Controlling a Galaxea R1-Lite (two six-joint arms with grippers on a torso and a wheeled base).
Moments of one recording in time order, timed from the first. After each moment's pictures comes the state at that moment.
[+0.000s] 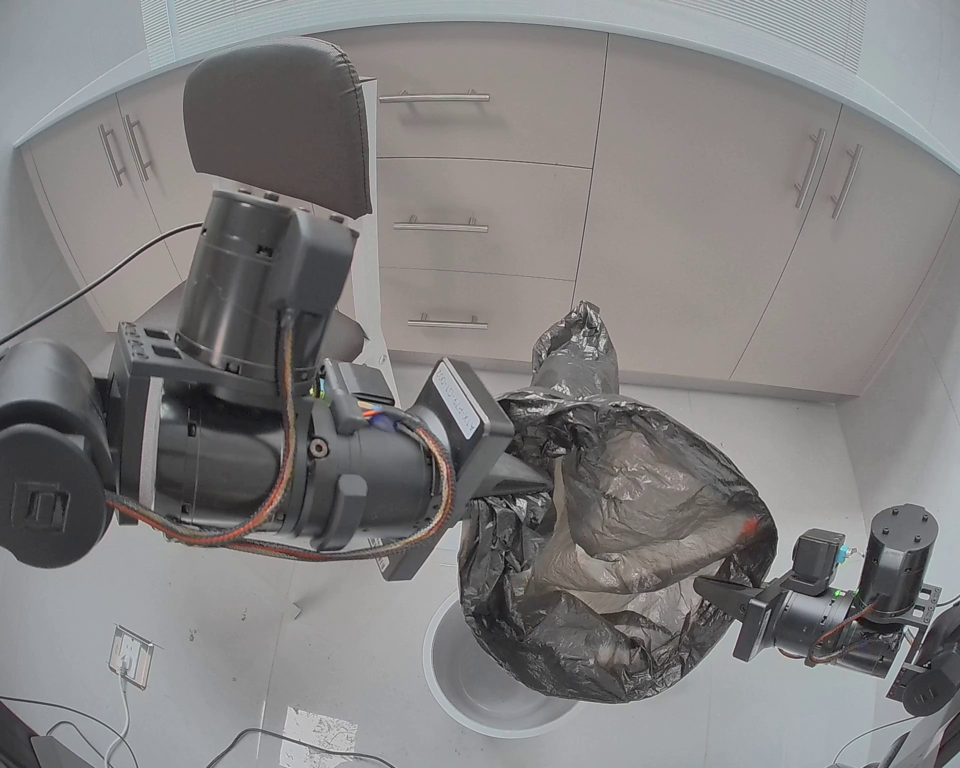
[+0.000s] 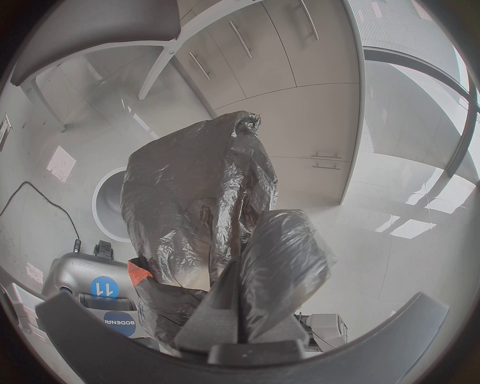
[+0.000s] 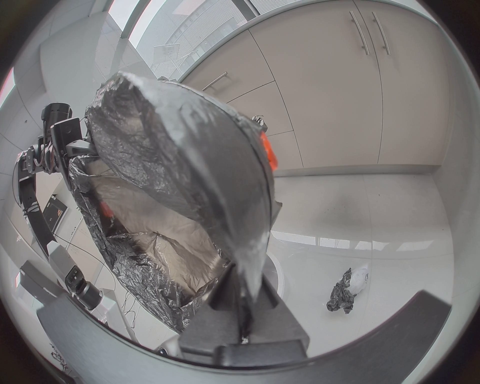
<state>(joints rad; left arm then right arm) -0.82 1.62 -1.16 0.03 -0.23 -1.26 0.52 1.63 -0.07 -1.22 0.08 0.30</state>
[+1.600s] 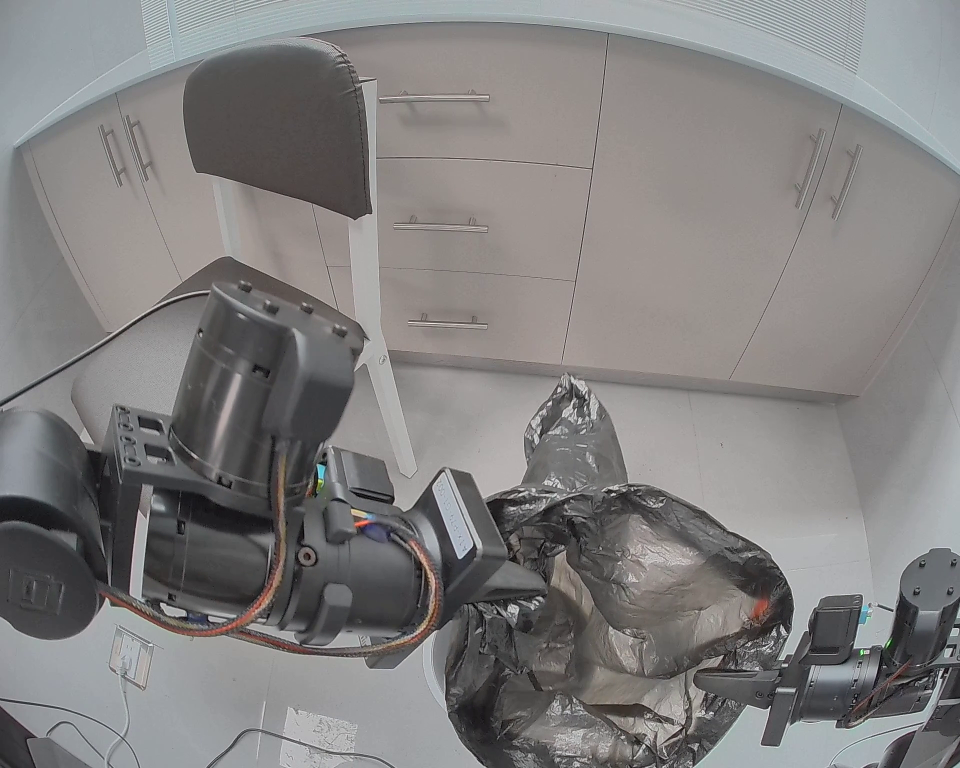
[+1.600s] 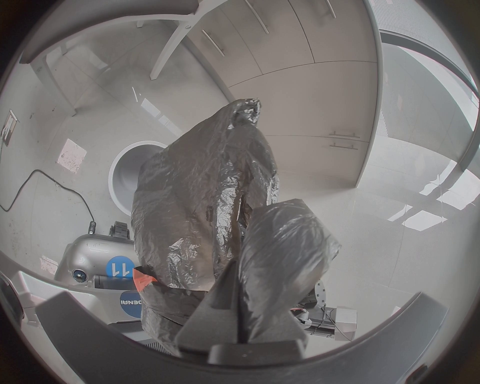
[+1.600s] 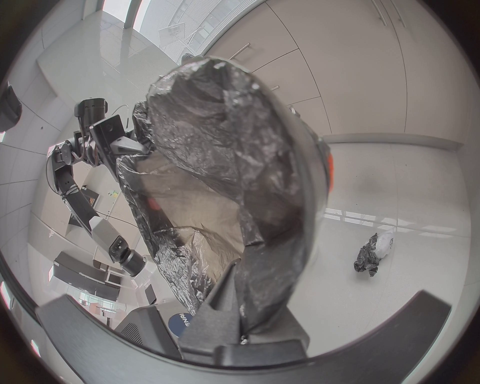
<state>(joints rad) -0.88 1.58 -1.02 0.03 -0.27 -1.27 0.69 1.37 -0.02 -0.90 0.17 0.38</state>
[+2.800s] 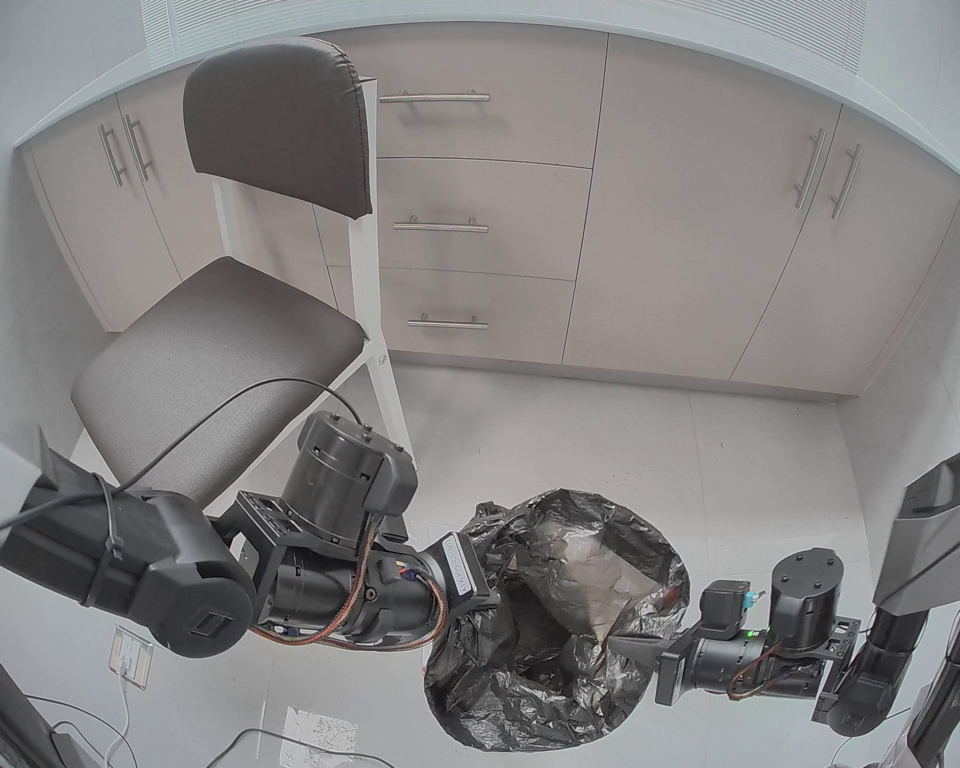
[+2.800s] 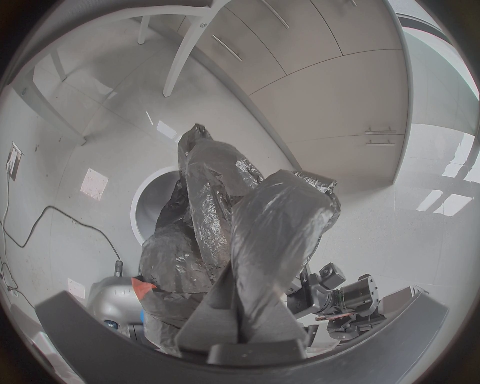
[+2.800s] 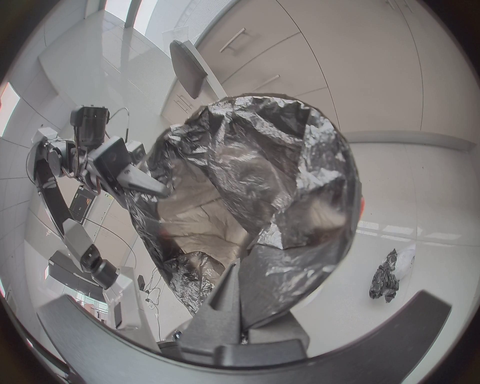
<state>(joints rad) -0.74 1.81 -0.85 -0.24 -0.23 -1.04 0.62 2.04 -0.08 -1.53 0.22 0.34</state>
